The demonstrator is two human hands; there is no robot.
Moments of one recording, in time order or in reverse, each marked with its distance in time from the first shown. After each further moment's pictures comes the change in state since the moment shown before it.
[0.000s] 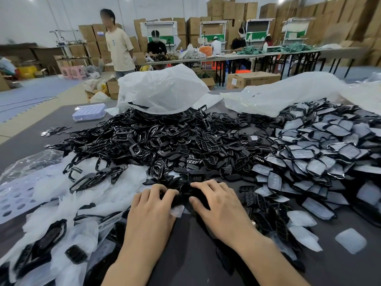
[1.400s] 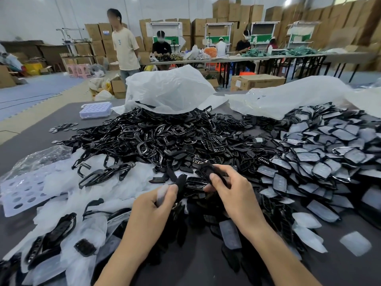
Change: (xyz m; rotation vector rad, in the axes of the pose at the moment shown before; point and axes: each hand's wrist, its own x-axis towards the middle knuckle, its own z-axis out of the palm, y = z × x) left_hand 0.000 -0.003 -0.027 -0.908 0.012 -0.264; right_hand 0.007 0.000 -0.018 0.663 0.219 0.168
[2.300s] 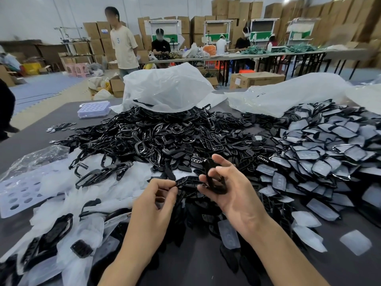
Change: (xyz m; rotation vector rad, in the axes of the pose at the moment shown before) left_hand -0.004 -0.006 0.009 -0.060 0.103 -0.042; right_hand 0.003 -0.015 -0.001 1.112 -0.179 0.277
